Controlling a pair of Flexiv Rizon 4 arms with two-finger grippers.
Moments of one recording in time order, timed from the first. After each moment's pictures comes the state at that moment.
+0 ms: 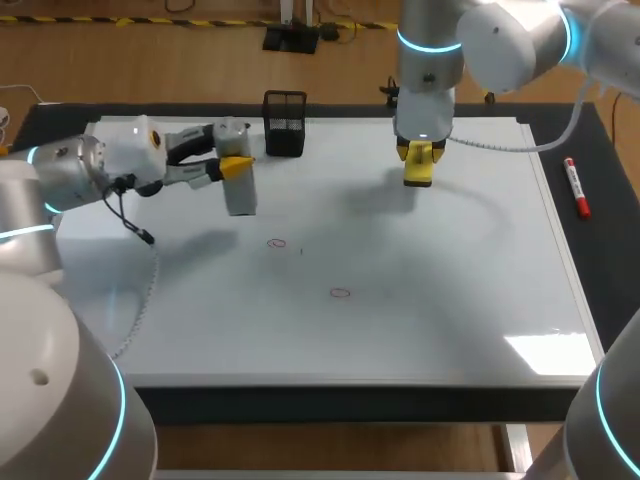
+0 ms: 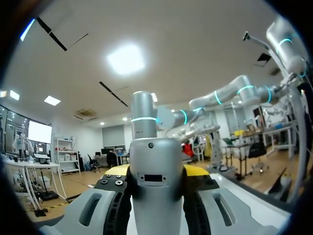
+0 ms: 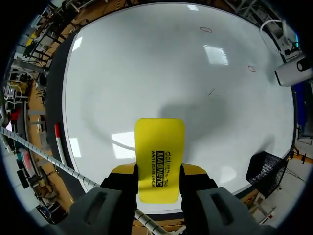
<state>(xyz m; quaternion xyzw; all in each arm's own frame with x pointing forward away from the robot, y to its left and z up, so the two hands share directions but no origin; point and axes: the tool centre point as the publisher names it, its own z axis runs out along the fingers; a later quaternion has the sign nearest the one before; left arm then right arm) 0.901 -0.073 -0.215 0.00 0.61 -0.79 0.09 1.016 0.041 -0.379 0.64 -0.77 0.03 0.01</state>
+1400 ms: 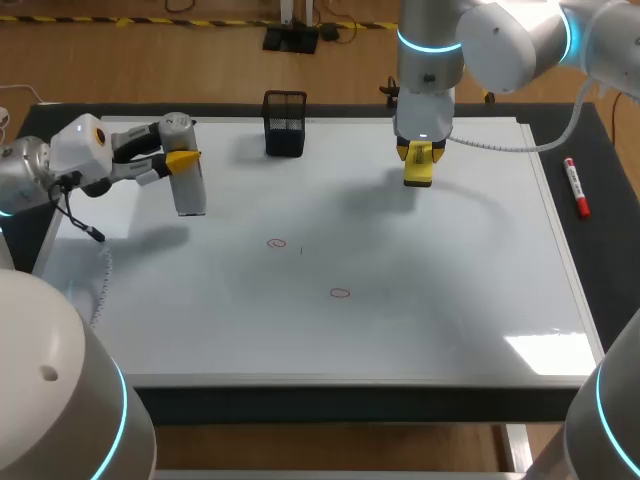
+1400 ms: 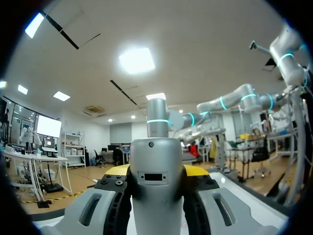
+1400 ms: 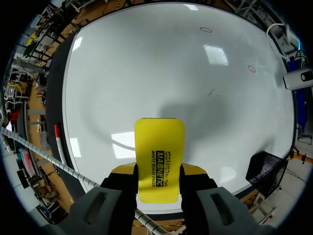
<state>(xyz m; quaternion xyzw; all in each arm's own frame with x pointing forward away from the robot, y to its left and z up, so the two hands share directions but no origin) 0.915 0.000 -0.220 -0.03 0.61 -0.79 0.10 1.016 0.041 -0.379 0.64 -0.77 0.03 0.01</state>
